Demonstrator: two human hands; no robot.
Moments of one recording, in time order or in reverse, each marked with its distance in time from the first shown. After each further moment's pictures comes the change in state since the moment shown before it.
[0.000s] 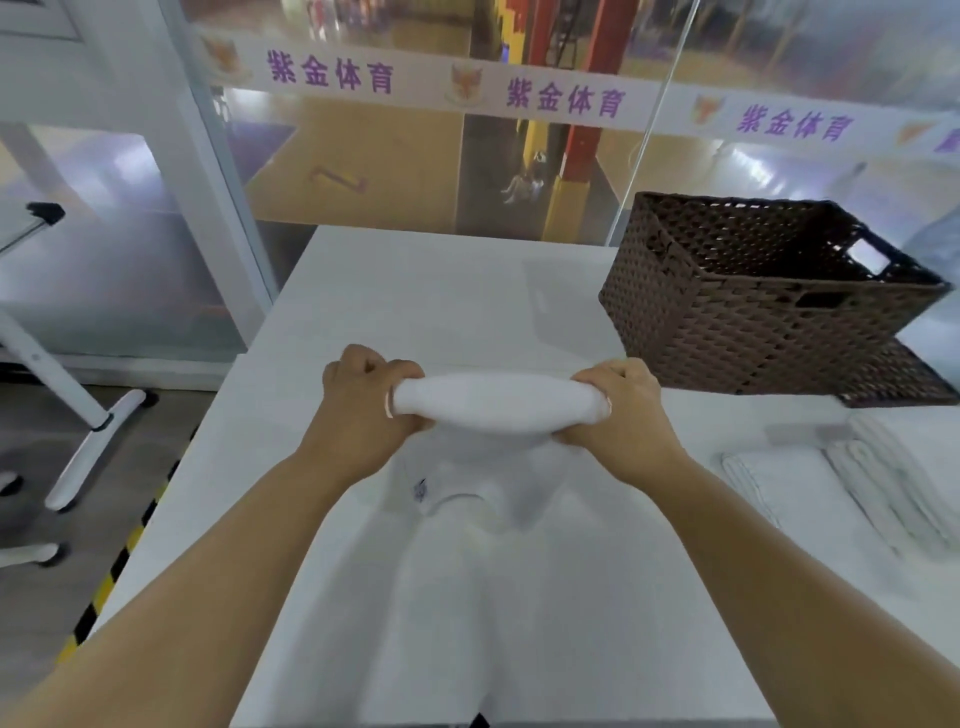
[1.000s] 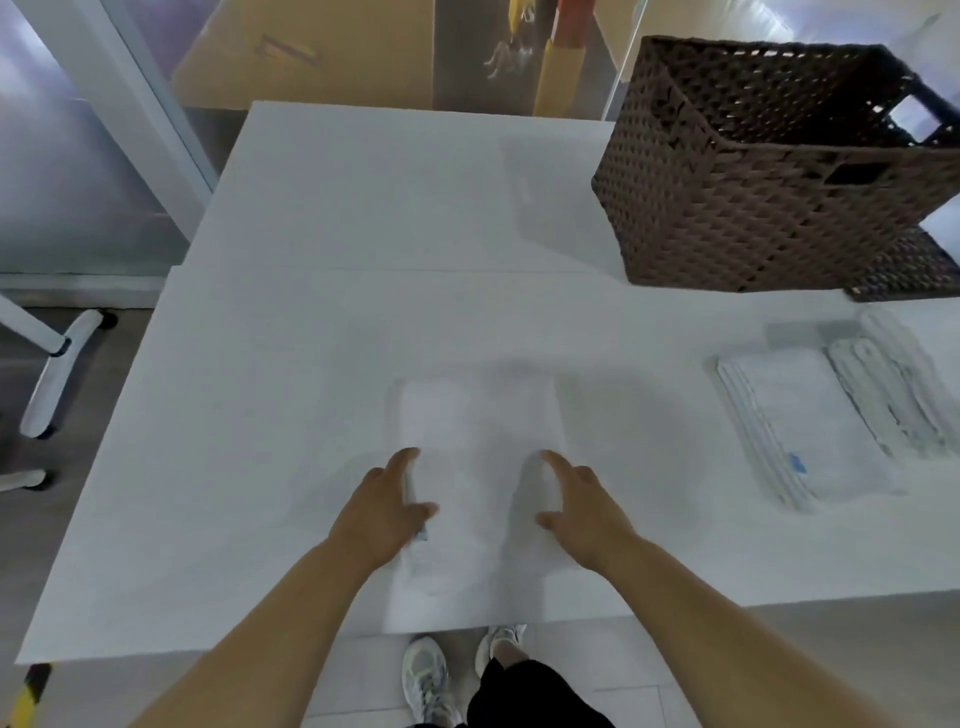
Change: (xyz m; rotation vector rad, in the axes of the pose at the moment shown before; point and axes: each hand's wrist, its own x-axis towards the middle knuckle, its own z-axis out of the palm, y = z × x) left_hand -0.099 -0.074 0.138 -0.014 -0.521 -0.417; right_hand -0.109 0.104 0.105 -0.156 -0.524 0.459
